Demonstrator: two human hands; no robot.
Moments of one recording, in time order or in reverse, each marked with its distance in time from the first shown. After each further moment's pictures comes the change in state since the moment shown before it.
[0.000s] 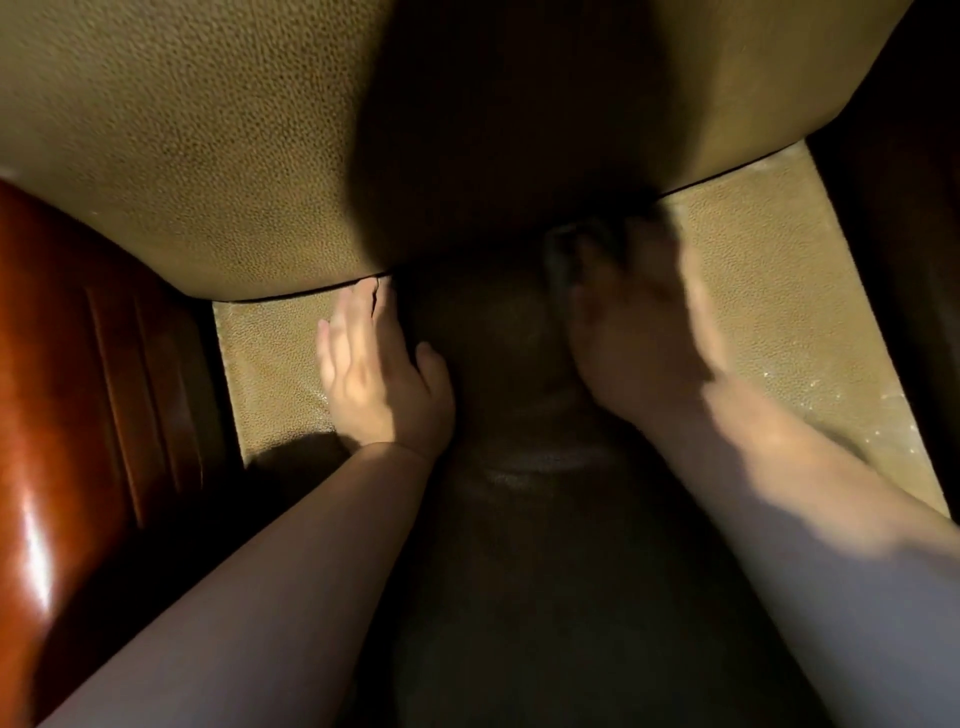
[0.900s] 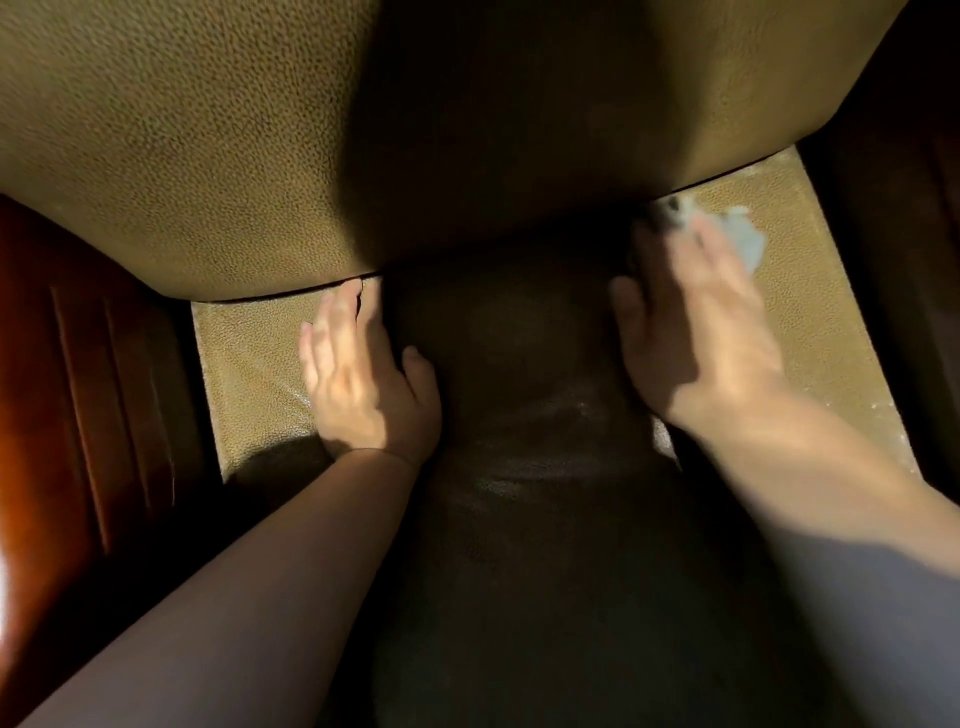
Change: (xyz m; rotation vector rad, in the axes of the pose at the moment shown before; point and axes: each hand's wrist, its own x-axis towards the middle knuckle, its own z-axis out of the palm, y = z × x) left_hand -0.003 0.003 0.000 0.012 -0.029 -0.017; right_hand -0.009 0.038 -0.016 0.219 -0.061 0.177
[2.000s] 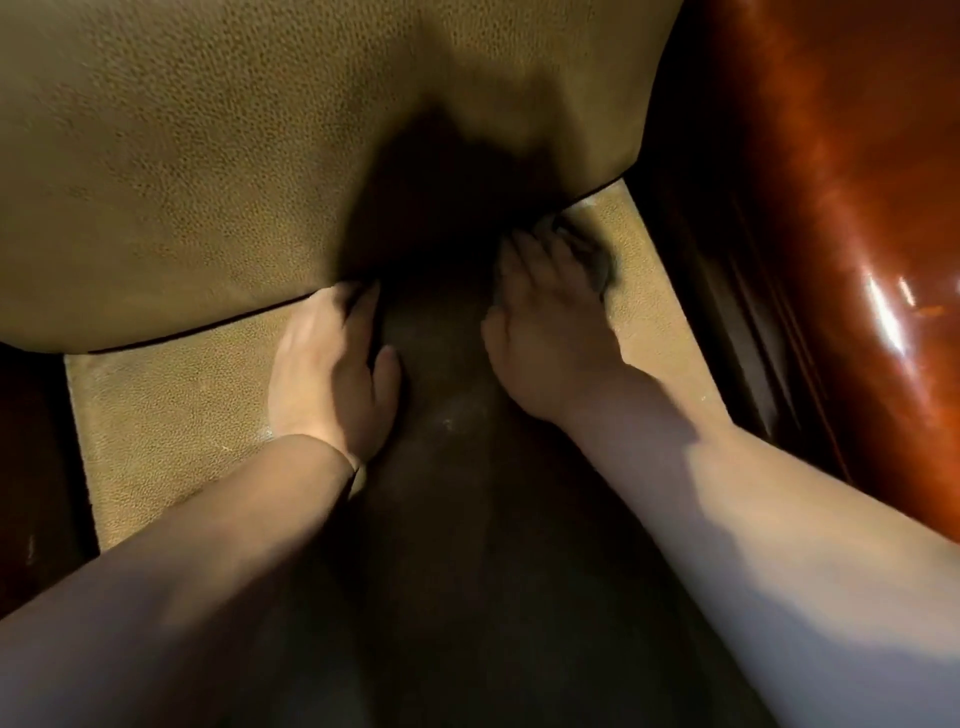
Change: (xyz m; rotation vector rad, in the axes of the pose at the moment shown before) left_hand 0.033 0.068 0.004 0.024 -0.311 0.333; right_hand 0.006 0.022 -0.002 -0.041 -0.007 -0.156
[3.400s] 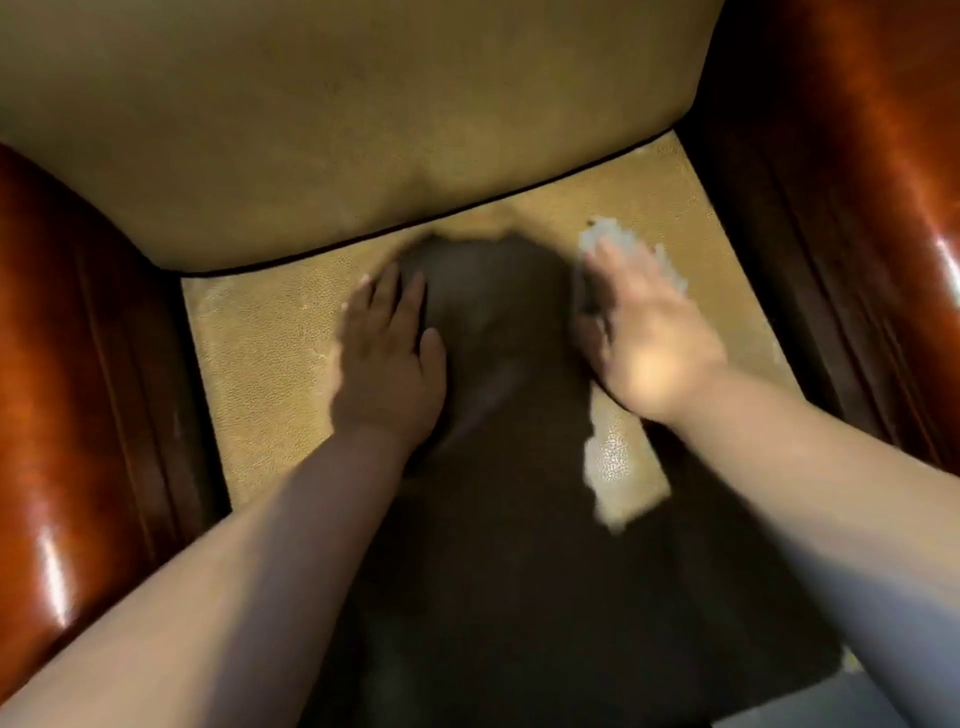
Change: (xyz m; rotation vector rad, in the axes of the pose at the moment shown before) left_hand -0.083 -0.014 -0.023 -0.067 -0.107 -0.155; right_hand -0.085 -0.013 -0.009 -0.096 -0.100 0.044
